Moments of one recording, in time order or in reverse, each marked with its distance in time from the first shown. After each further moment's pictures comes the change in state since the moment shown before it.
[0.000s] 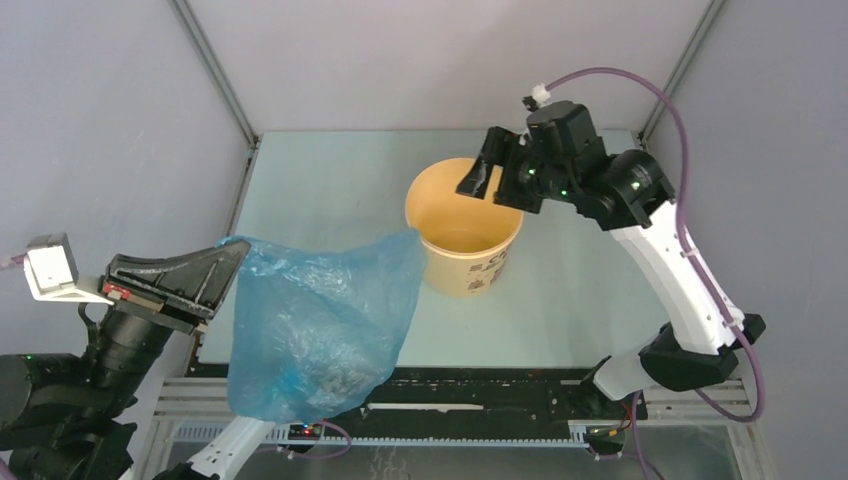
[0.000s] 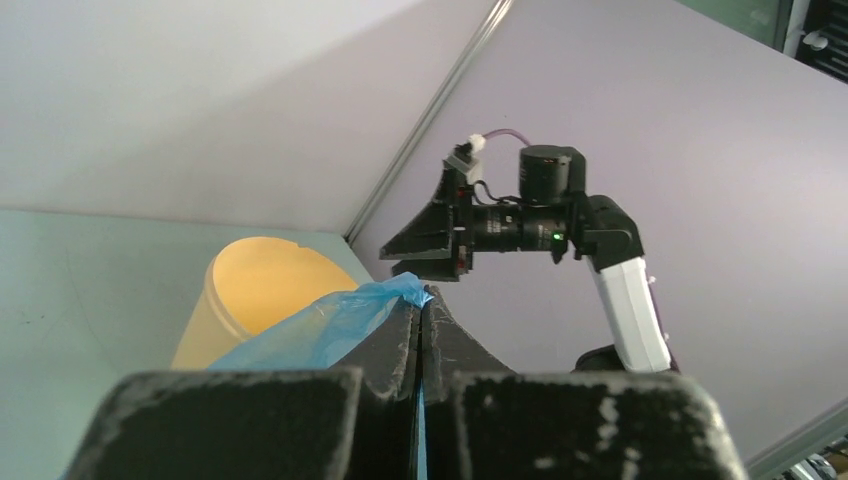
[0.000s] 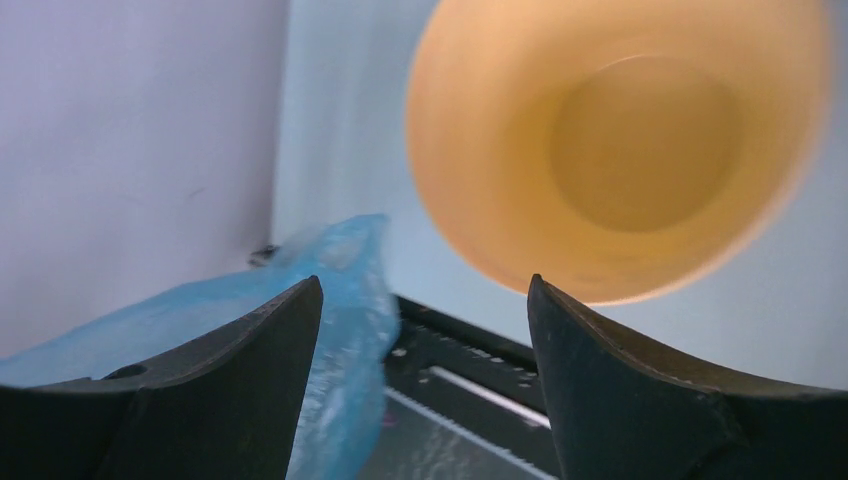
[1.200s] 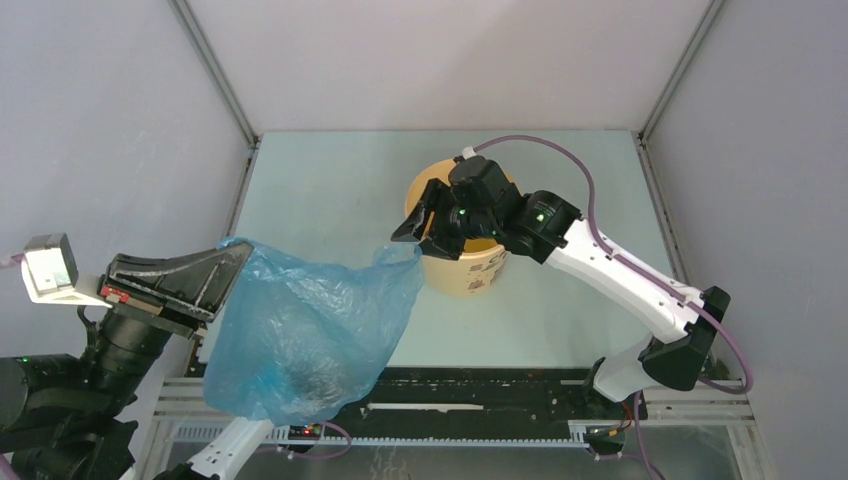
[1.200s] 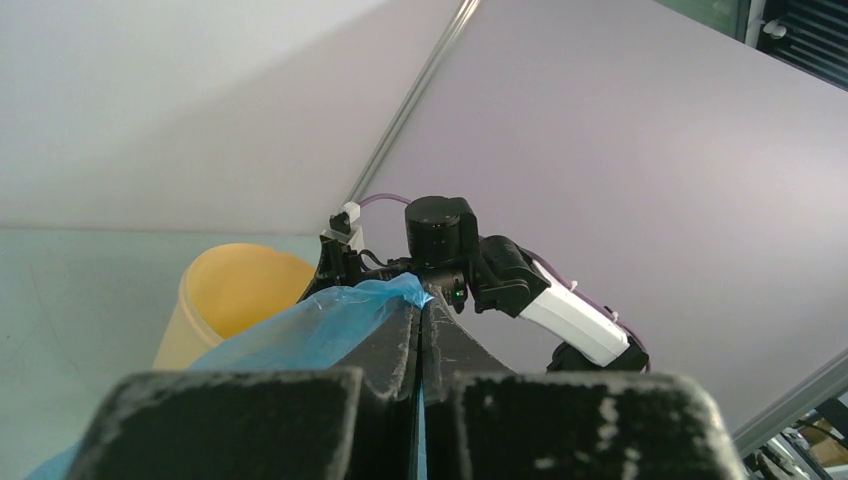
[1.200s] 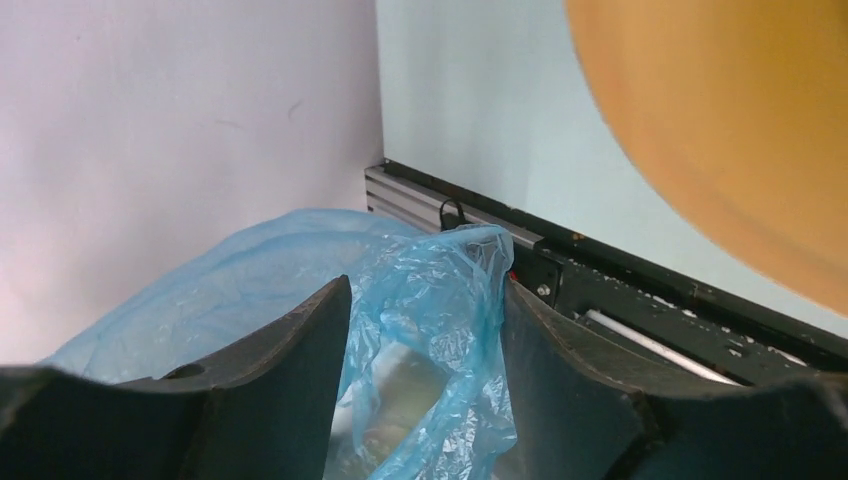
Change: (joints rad) left arm 0.000 -0.015 -0.017 0.039 0.055 -0.014; right arm 0.226 0.018 -0.425 0.437 -0.140 0.427
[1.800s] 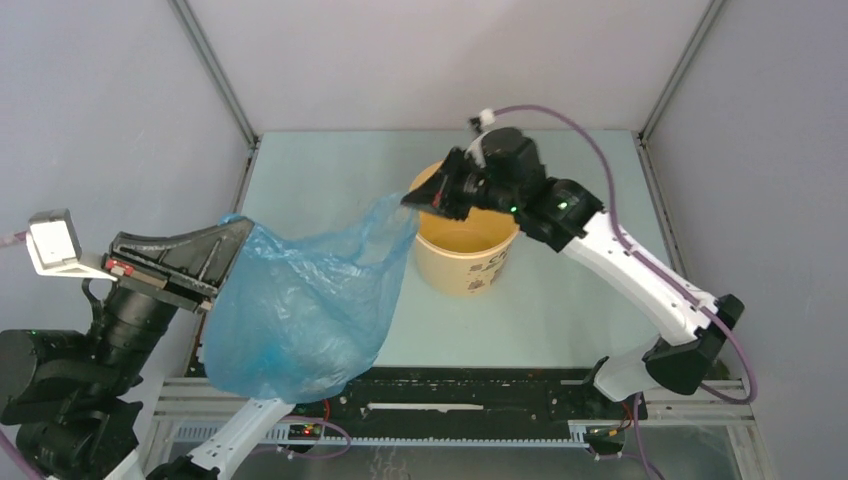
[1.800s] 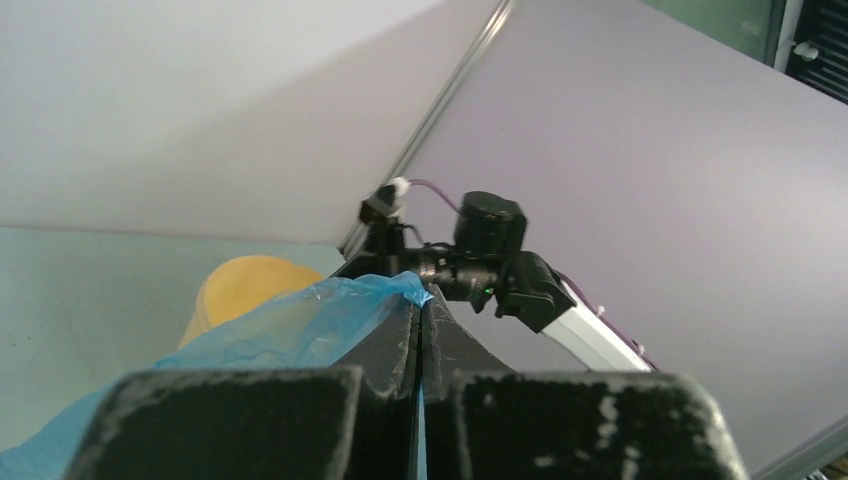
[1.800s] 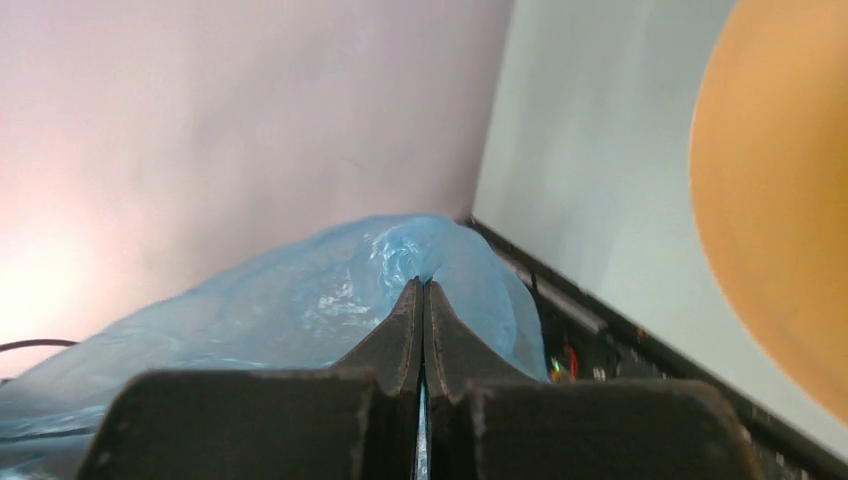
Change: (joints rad) left arm 0.000 0.050 0.013 0.019 -0.046 0.001; right arm -0.083 -0.012 0.013 0.209 -0.097 -0.049
